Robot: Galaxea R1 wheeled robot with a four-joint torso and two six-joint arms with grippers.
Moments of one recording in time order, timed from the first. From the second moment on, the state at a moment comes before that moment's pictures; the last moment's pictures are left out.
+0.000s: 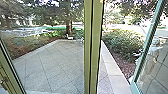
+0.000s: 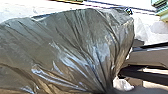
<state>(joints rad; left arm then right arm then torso) 1.60 2.96 -2.59 -0.18 -0.15 0.29 -1.58 3.08 -2.74 -0.18 0.02 0.19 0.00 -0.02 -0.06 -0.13</state>
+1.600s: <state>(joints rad) 1.60 2.97 -2.59 -0.18 -0.15 0.29 -1.61 3.08 -2.74 -0.19 0.02 0.16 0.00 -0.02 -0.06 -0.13</state>
